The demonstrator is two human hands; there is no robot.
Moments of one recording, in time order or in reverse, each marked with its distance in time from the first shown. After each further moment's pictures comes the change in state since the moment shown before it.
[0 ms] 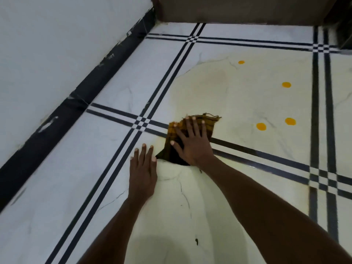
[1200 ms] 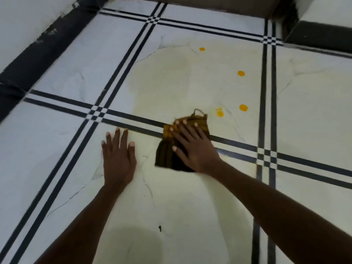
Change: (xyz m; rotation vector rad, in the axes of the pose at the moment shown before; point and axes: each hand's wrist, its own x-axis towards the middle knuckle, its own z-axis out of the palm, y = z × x) left_hand 0.016 0.052 0.021 0.054 0.029 0.046; right_hand -0.107 0.093 -0.015 -0.101 0.099 -0.060
